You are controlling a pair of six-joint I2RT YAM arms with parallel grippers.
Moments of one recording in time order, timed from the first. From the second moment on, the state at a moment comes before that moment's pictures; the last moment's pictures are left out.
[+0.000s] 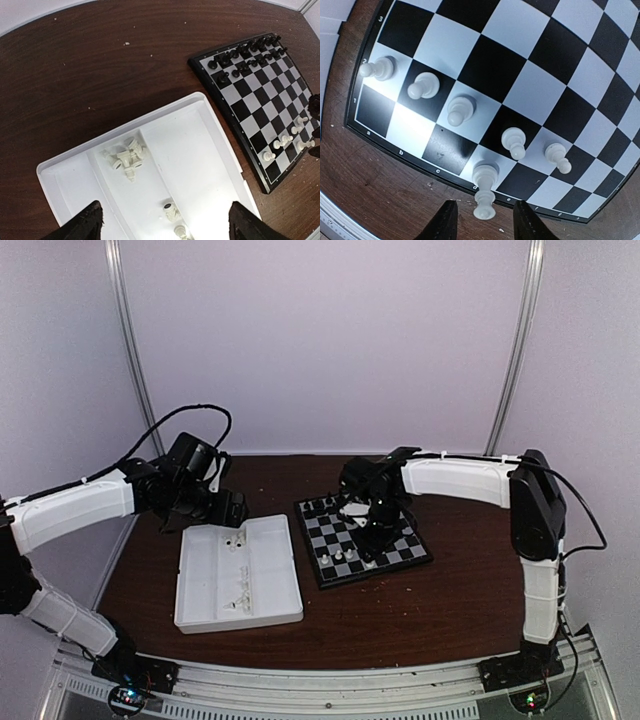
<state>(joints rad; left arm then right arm) -0.62 1.35 1.07 -0.57 -0.12 -0.36 0.80 2.06 1.68 -1.08 0.00 0.05</state>
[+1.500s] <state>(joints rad) -0.63 1.77 1.07 -0.67 0.03 -0.59 0.80 1.73 1.51 -0.79 -0.11 -0.01</state>
